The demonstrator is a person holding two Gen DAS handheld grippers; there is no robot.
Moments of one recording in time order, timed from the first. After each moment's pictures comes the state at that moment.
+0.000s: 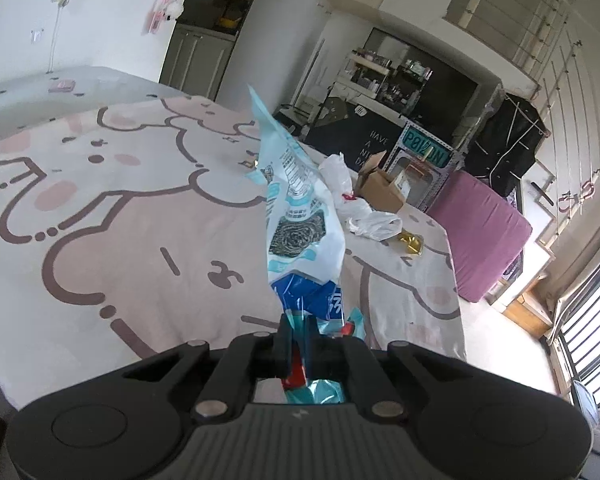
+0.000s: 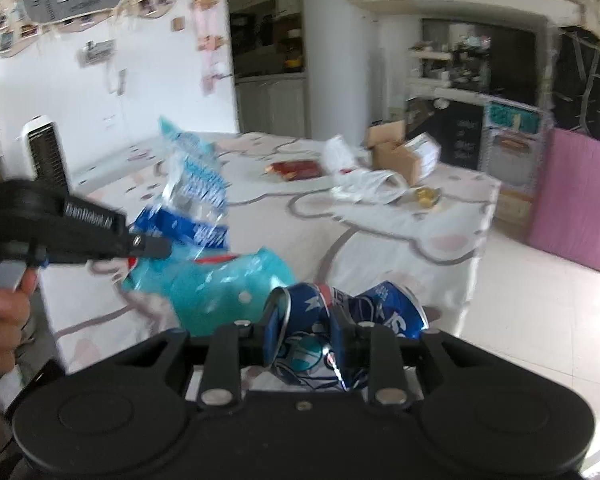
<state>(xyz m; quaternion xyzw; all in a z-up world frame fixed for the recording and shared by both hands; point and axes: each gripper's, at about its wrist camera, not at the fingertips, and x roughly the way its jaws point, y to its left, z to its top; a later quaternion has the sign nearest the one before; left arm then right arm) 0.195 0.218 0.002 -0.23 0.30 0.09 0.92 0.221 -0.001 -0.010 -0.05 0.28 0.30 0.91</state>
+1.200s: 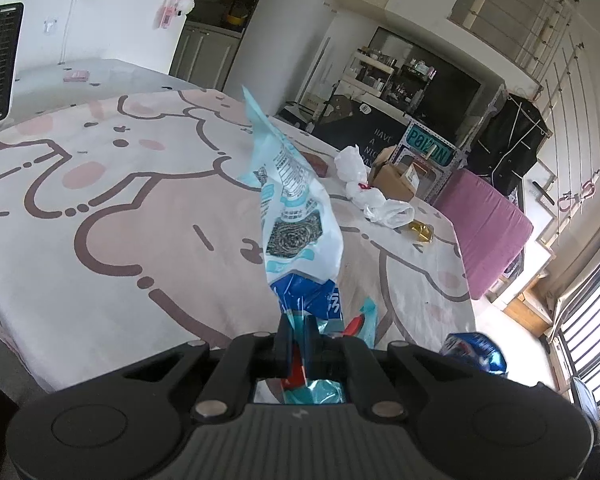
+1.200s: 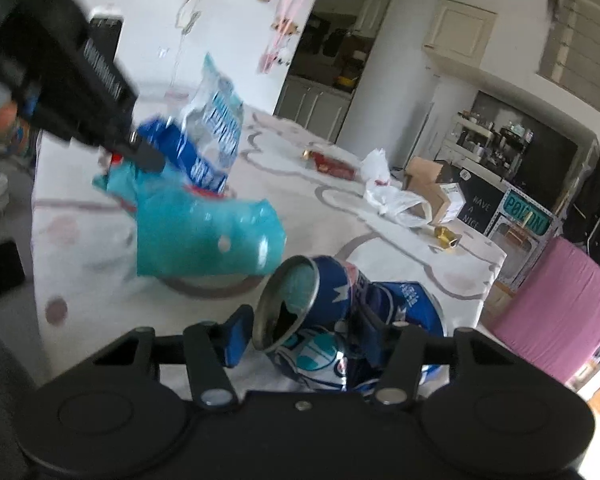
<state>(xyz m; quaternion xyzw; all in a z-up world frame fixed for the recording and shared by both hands) 0.166 0.231 -0.013 -0.23 0.30 0.09 0.92 0.178 0.022 -0.049 -0.23 0.19 0.31 0.90</state>
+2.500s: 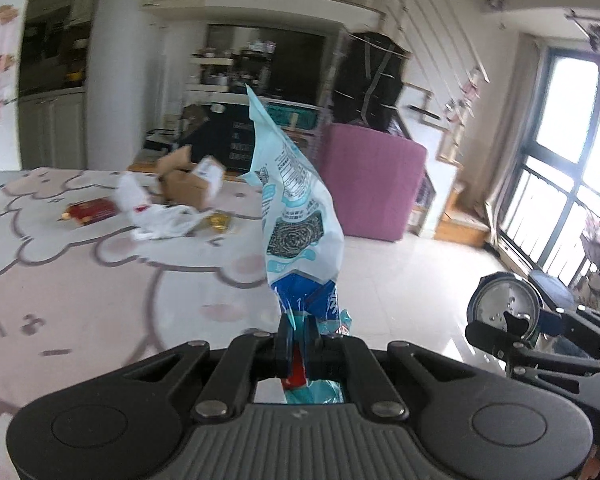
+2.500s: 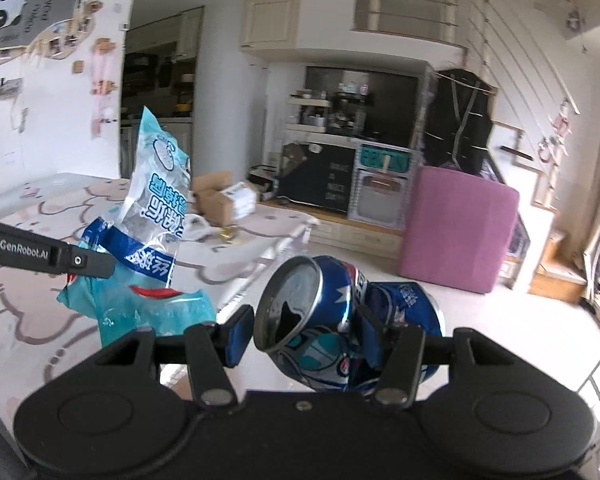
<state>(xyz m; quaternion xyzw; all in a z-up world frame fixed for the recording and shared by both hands) 0.221 0.021 0.032 -0.06 0.29 -0.08 0.95 0.195 -0.183 0.034 -0.07 0.21 0.13 0.97</state>
